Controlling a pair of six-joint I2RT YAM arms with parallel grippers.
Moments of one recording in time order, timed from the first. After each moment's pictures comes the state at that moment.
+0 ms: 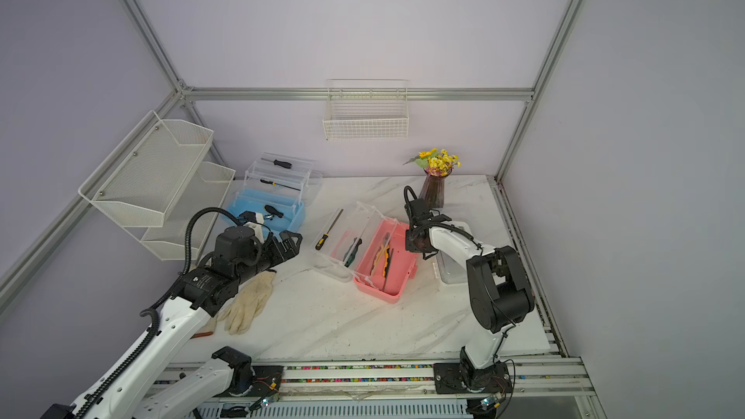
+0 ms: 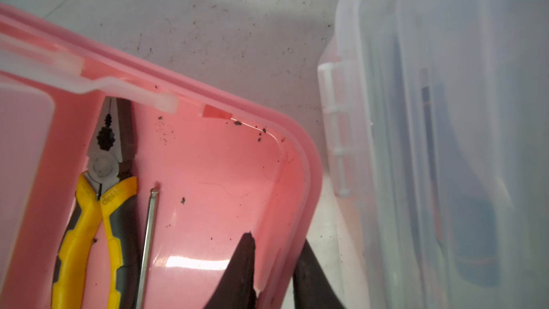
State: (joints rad) left arm -0.37 0.92 0.88 -0.57 -0.02 -0.73; right arm 0.33 1.73 1.18 -0.61 0.17 0.33
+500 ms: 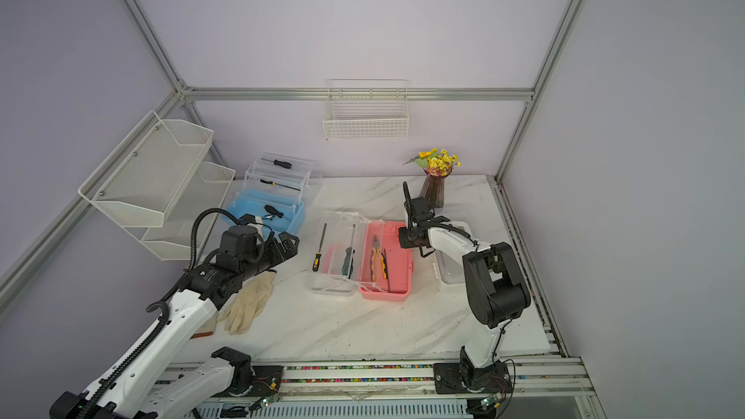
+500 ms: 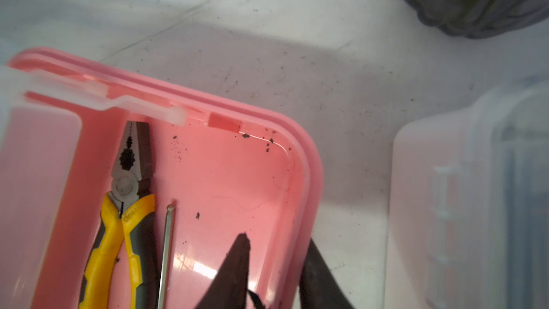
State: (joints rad) left arm -0.27 0.96 0.85 -0.57 -0.01 -0.72; right arm 0.33 1.78 1.19 -0.41 -0.02 0.15
